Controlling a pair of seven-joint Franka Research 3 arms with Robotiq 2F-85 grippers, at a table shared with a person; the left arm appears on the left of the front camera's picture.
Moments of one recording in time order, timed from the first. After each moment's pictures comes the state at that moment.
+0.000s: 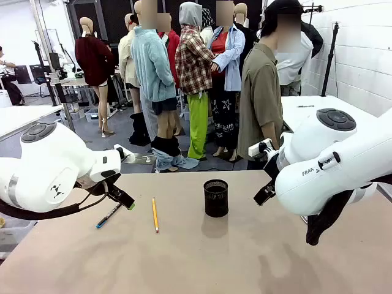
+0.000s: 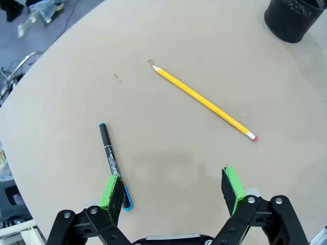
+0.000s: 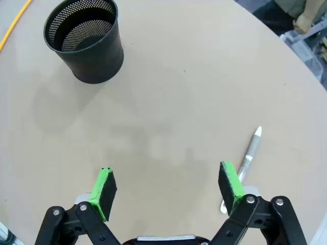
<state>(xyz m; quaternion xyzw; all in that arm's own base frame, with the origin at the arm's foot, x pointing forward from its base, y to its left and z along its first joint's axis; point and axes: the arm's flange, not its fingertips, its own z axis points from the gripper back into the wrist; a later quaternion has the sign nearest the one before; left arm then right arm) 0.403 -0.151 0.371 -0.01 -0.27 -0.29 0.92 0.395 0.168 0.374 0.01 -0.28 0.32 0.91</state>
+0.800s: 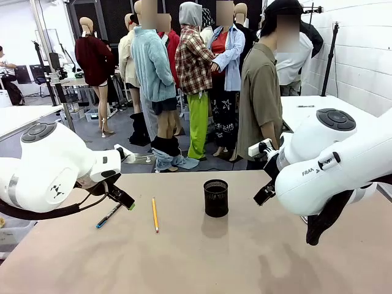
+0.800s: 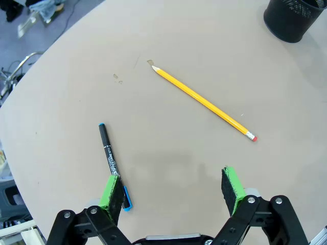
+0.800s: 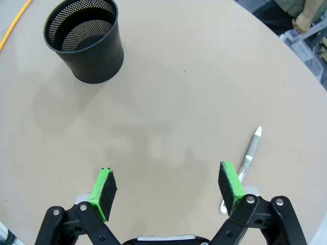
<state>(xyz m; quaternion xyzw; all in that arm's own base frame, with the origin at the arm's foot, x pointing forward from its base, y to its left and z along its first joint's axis) 0.403 -0.152 0.371 -0.01 -0.27 -0.30 0.92 0.395 0.168 0.374 0.01 -0.28 0.32 0.91</state>
